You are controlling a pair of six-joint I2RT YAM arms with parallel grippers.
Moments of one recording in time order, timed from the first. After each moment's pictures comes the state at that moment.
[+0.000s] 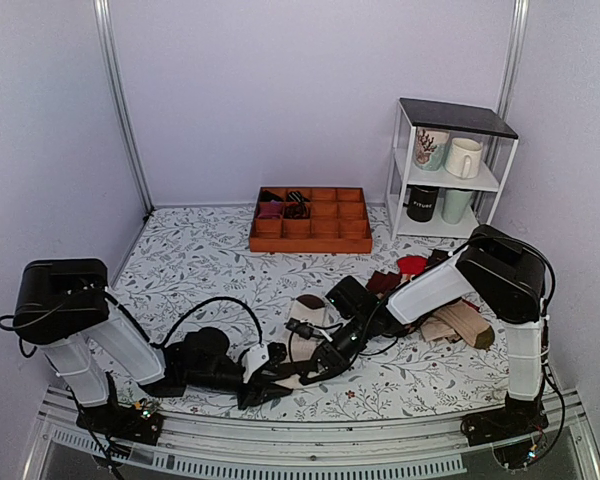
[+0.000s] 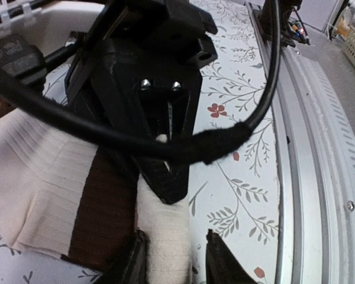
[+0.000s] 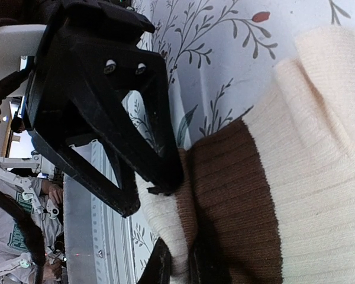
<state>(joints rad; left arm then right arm) -1.14 1.73 0.29 0.96 0.24 0.00 0.94 2.09 1.06 -0.03 -0.96 0.13</state>
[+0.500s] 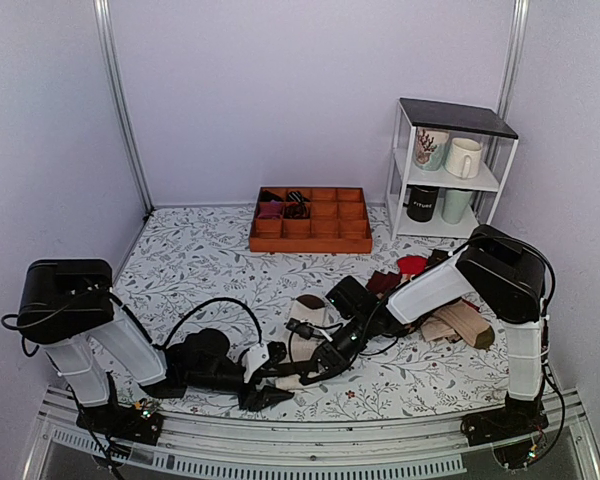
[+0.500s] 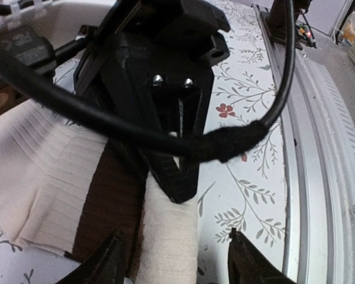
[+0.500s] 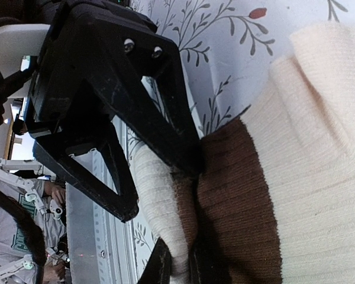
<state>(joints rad) -1.14 1.76 0.29 0.99 0.22 -0.02 0.94 2.09 1.06 -0.04 -0.97 0.14</state>
